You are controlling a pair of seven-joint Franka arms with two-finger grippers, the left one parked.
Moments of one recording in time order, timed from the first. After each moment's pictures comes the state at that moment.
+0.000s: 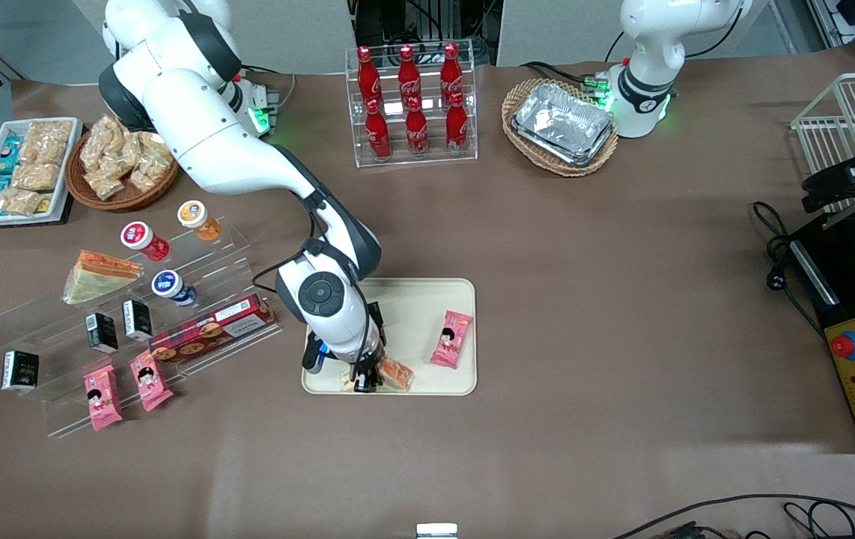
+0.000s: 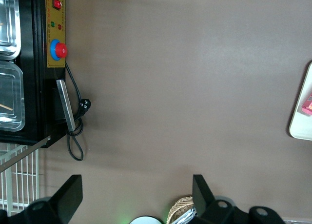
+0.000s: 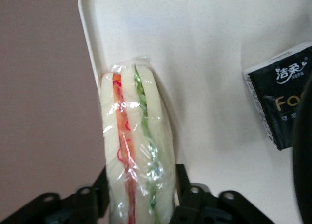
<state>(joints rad) 0.39 0.87 0.18 -1.36 -0.20 2.42 2.40</state>
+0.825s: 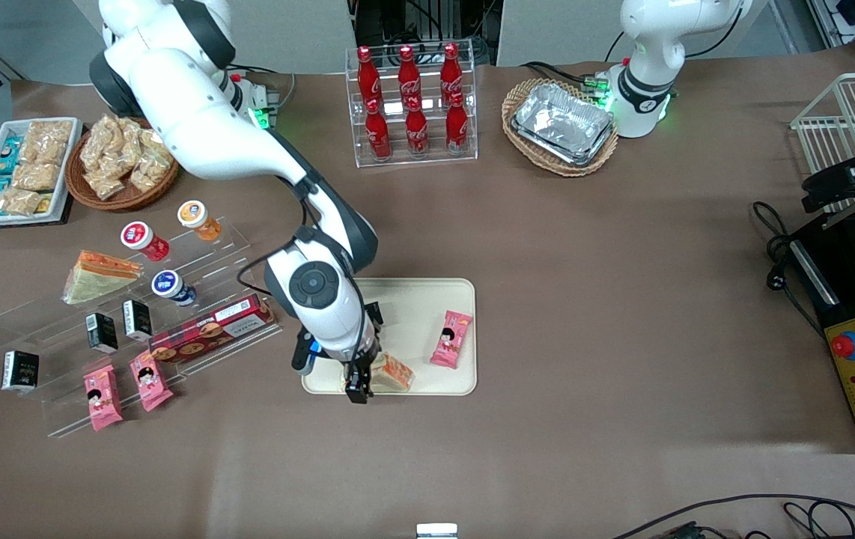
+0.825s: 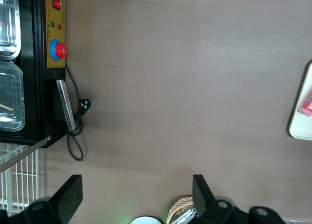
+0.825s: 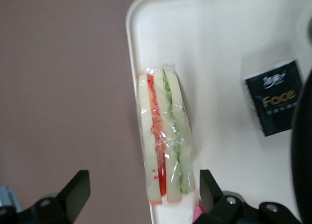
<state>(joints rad) 0.39 0.79 0.18 -1.32 -0.21 2.30 2.34</state>
